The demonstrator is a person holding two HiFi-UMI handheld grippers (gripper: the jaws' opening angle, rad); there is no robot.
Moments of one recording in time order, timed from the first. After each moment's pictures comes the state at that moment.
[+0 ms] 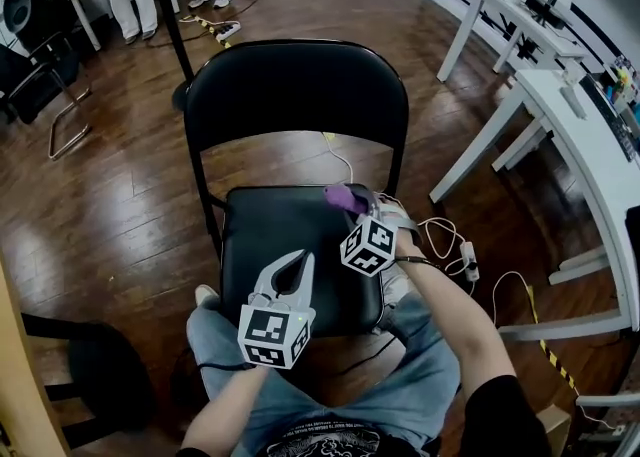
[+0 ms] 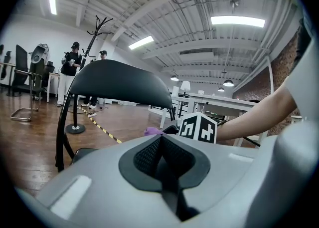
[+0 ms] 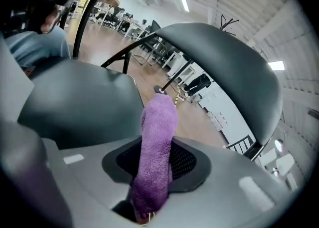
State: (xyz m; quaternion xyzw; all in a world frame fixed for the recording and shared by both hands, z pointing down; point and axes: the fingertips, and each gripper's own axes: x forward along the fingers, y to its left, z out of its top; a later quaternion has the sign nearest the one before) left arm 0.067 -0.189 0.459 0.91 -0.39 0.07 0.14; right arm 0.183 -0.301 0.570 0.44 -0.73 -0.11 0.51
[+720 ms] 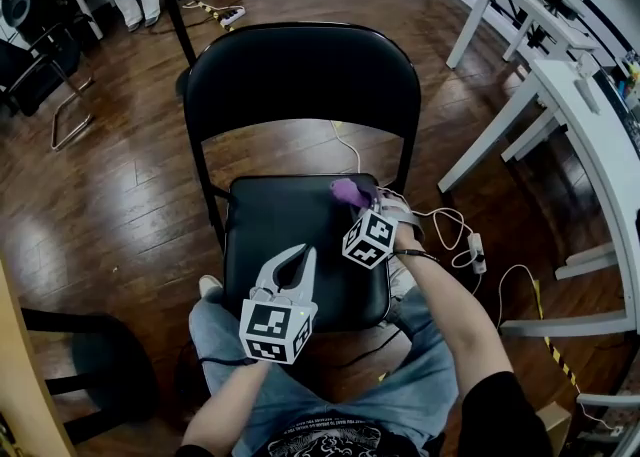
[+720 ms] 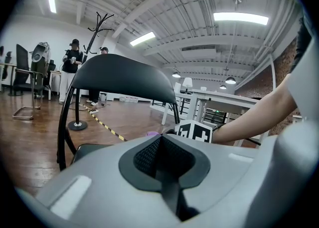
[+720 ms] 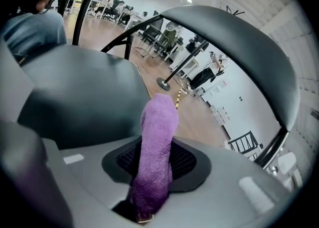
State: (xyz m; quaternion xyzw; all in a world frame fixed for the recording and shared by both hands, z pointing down) left arm 0.064 -0.197 0.478 0.90 -0.39 0.09 0.15; right arm 0.191 -0.309 0.617 0.43 -0.71 -0.09 0.54
